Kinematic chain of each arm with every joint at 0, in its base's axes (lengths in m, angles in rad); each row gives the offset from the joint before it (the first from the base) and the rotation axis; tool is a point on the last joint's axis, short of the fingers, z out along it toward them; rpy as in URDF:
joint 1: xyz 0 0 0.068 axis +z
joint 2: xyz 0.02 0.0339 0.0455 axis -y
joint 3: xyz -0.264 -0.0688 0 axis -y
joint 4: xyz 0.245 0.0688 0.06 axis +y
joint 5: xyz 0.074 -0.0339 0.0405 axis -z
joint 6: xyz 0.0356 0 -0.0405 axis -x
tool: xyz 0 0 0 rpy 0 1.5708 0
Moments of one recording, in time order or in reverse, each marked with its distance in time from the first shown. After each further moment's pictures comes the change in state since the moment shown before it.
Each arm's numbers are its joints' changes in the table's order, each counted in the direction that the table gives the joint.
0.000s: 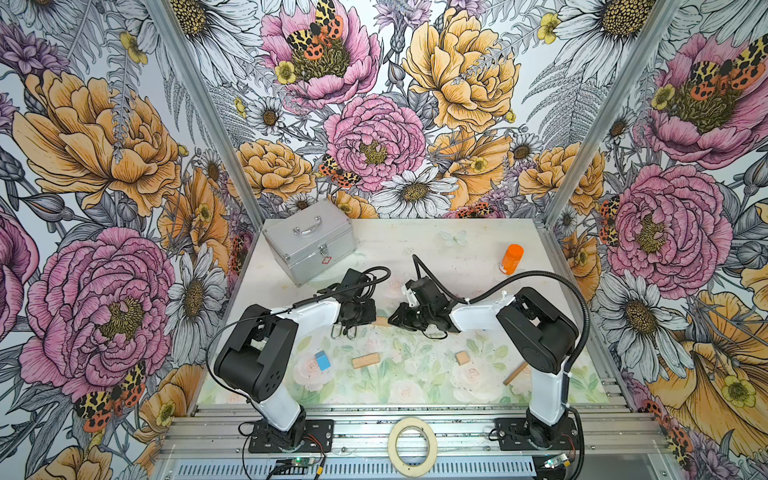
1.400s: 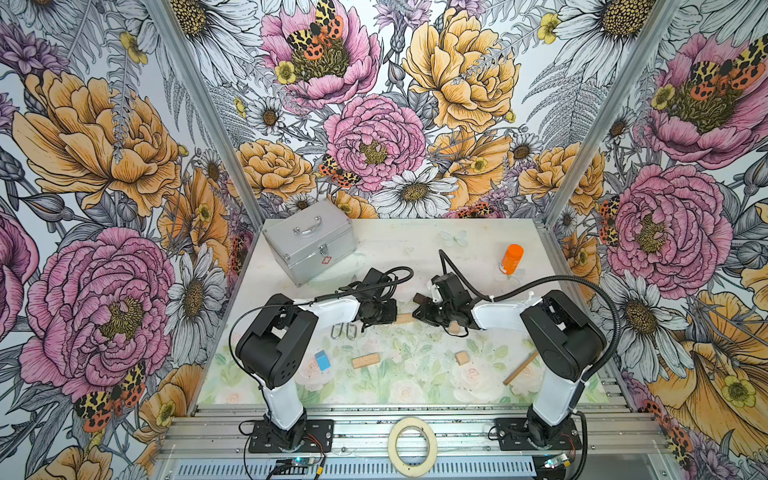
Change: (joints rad) left arm -0.125 -0.117 0.100 -0.068 0.090 0.026; right arm -0.142 0.128 -0.118 0.071 0.054 0.065
